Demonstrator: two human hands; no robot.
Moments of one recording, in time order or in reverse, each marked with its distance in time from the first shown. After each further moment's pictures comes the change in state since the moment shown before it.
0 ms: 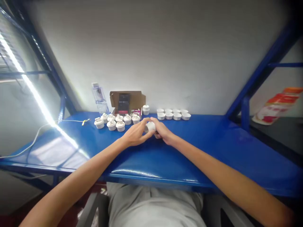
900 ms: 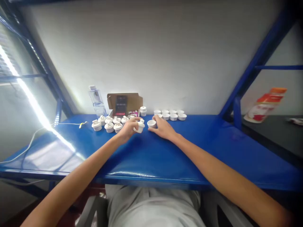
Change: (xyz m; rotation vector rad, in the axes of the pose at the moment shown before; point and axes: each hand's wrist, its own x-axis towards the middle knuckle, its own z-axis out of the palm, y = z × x) left_hand 0.013 -0.010 -0.011 -1.100 0.088 -0.542; right_hand 0.009 0.010 -0.041 -0.989 0.208 -0.431
